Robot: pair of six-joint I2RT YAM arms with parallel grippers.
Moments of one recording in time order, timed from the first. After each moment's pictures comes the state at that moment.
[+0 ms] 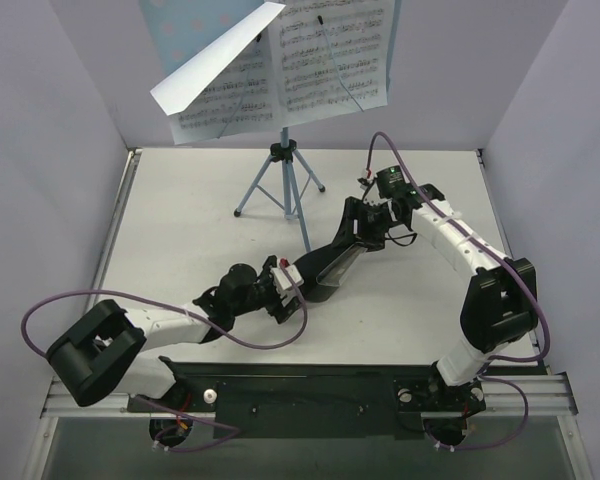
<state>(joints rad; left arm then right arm) -0.80 1.33 0.40 0.56 0.22 0.19 0.36 1.64 1.32 -0.76 -0.43 0.43</state>
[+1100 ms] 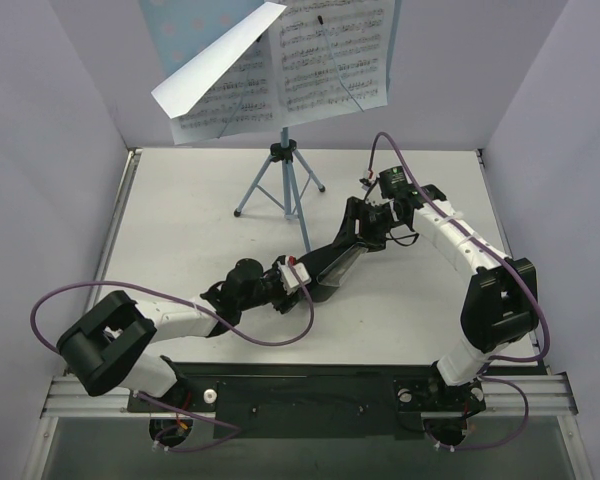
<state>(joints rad) -0.80 1.42 0.46 0.60 0.24 0.26 0.34 1.64 1.30 -0.75 -0.46 0.43</state>
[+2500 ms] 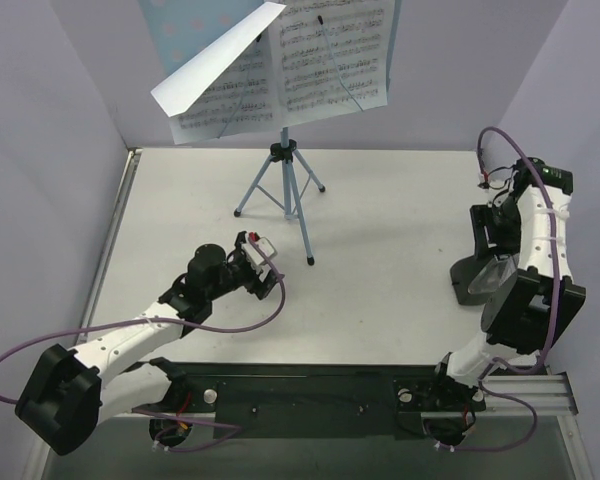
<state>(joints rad) -0.61 1.08 0.49 0.29 0.27 0.22 -0.32 1.61 1.56 -1.33 0.00 -0.38</state>
